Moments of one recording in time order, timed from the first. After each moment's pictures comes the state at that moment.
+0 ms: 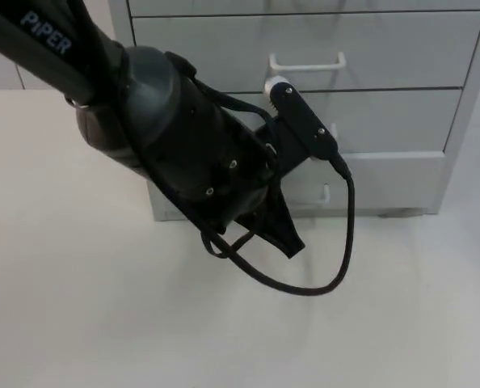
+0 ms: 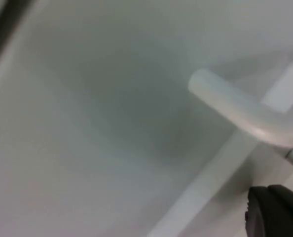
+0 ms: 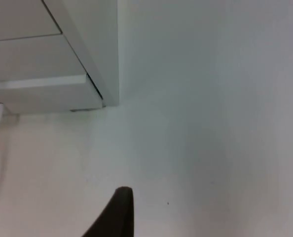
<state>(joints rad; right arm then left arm) -0.04 0.92 -0.81 0.10 0.80 -0.04 -0.78 2.15 -1.13 1.70 0.50 -1.42</state>
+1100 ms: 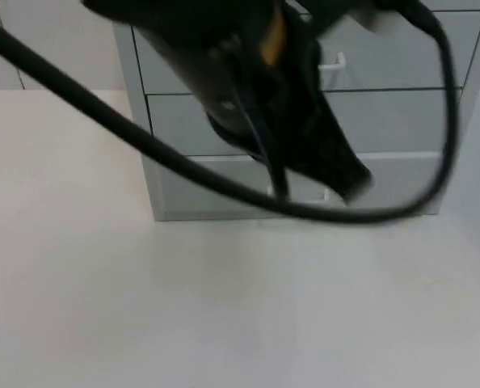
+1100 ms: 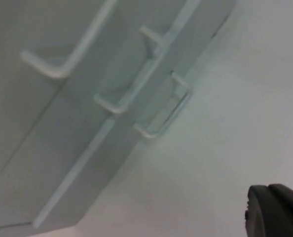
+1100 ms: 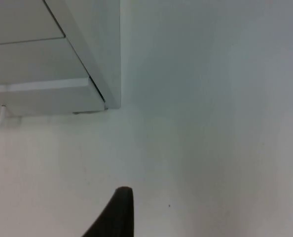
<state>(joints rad) -0.04 0.92 -0.81 0.11 0.79 -0.05 -0.89 1.63 -1.13 0.43 0.59 -0.27</state>
